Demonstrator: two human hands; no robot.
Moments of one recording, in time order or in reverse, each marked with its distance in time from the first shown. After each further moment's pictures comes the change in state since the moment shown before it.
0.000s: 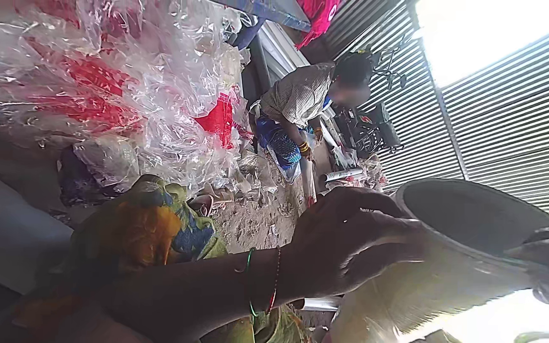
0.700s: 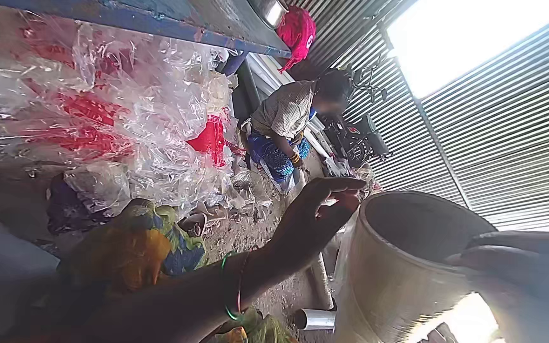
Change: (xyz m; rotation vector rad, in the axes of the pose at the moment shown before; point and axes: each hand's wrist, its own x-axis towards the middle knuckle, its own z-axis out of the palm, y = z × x) left_hand 0.025 -0.005 -0.008 -0.333 -0.161 -0.658; right_hand -0.002 -0.004 0.005 0.000 0.005 0.013
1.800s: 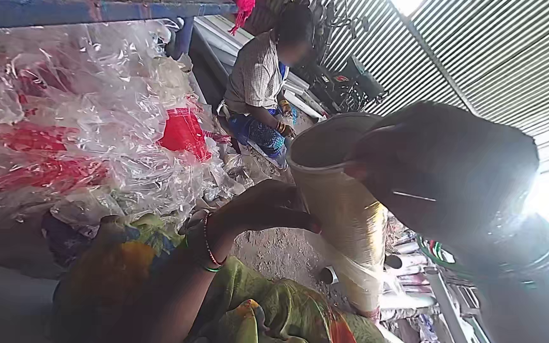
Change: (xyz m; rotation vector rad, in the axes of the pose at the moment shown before) left_hand 0.016 -0.027 -0.040 0.309 -0.694 -0.352; right_hand 0.030 0.015 0.037 -0.066 0.151 -0.260
